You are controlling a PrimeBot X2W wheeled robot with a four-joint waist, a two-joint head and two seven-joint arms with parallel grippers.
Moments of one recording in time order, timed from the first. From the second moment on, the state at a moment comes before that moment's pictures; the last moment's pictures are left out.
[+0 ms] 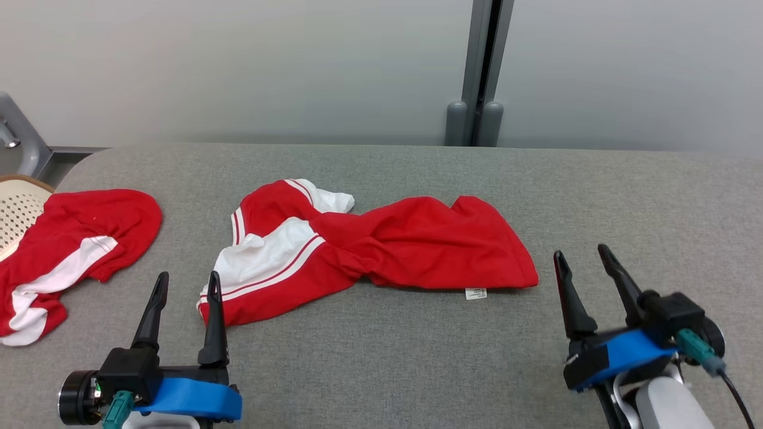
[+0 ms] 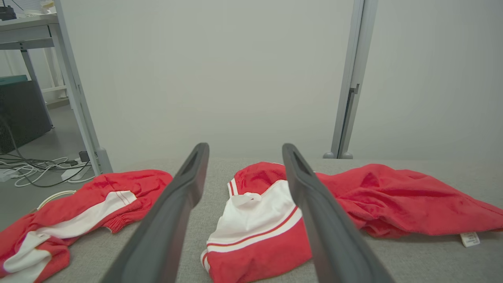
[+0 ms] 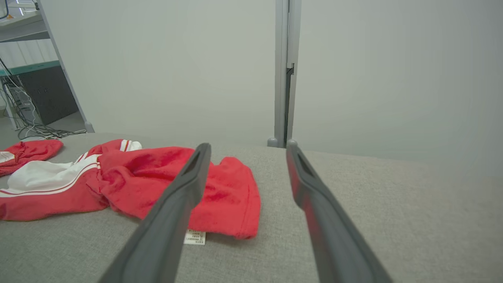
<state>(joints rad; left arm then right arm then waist) -0.03 0.09 -0.02 0.19 -0.10 -0.09 -0.26 -0.16 -0.07 0.03 0.32 0.11 0.13 -0.26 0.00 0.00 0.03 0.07</state>
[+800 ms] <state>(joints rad) -0.13 0.06 -0.05 0.17 -0.10 -0.09 -0.26 -0.55 -0.09 0.02 1.01 0.11 0.13 -0.26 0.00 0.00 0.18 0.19</state>
